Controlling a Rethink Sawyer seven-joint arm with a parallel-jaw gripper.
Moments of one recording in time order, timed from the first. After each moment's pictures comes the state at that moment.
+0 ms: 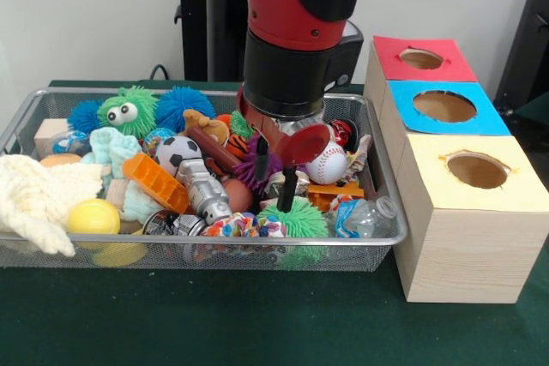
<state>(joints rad) -0.02 -0.32 -0.39 1.27 0.41 0.72 2.36</state>
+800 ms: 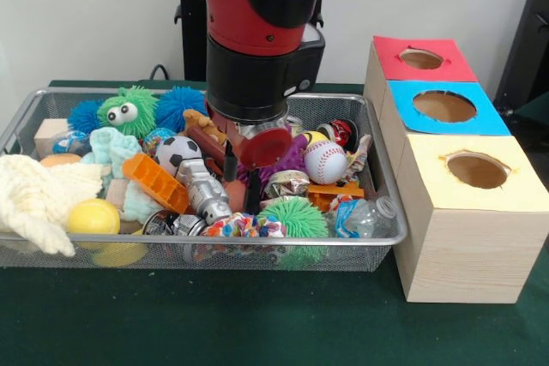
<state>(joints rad) -0.07 -0.31 -0.39 1.26 0.40 0.72 2.36</state>
